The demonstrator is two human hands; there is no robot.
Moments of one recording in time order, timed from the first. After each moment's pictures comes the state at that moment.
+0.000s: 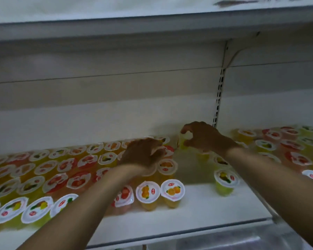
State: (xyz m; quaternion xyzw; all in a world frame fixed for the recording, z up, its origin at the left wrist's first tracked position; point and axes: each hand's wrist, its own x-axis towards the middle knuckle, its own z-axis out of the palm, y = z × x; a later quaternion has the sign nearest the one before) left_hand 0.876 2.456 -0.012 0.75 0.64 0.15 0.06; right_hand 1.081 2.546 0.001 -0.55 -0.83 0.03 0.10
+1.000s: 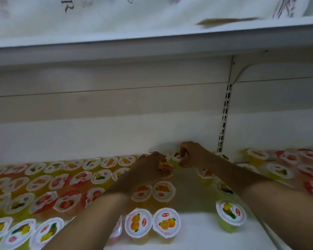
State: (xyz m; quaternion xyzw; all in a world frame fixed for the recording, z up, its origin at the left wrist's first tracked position) left_hand 0.890 2.531 -0.028 0.76 0.64 0.09 0.07; right_hand 1.071 2.623 -0.034 -0.48 -0.84 0.20 0.15
